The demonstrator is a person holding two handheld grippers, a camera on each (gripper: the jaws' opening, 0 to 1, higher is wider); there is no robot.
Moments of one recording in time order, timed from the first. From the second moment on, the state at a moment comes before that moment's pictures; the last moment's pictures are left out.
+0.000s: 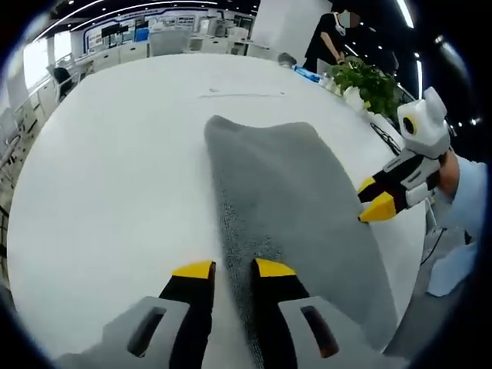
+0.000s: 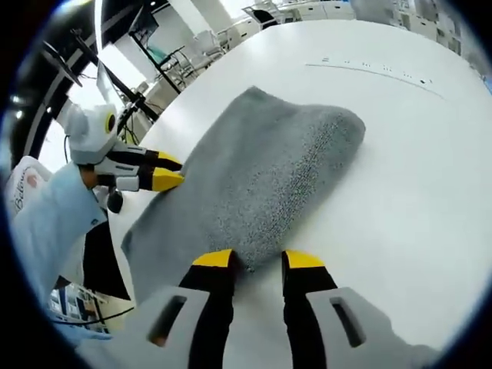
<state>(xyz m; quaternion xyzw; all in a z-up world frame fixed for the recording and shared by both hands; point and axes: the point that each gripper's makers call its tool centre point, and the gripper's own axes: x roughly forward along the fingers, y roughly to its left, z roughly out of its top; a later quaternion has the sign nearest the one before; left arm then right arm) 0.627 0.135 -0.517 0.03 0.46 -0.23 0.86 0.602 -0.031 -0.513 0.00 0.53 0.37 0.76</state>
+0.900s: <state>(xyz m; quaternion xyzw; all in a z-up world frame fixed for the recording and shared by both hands) 0.622 0.086 -0.520 -0.02 0.46 -0.22 0.86 0.633 -0.068 -0.516 0.00 0.55 0.35 0.76</state>
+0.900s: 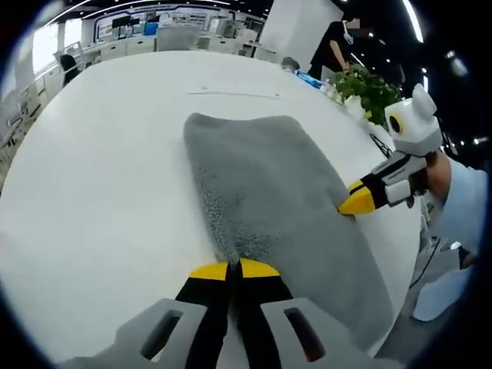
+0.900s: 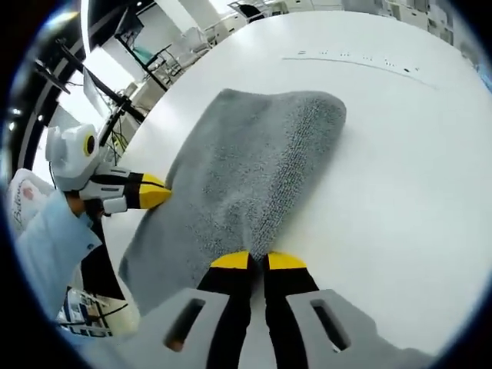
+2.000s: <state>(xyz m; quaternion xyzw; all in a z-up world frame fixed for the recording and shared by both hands) 0.627 -0.036 -0.518 0.00 0.45 -0.26 0.85 0.657 -0.186 -0.514 -0.05 0.55 0.30 0.78</state>
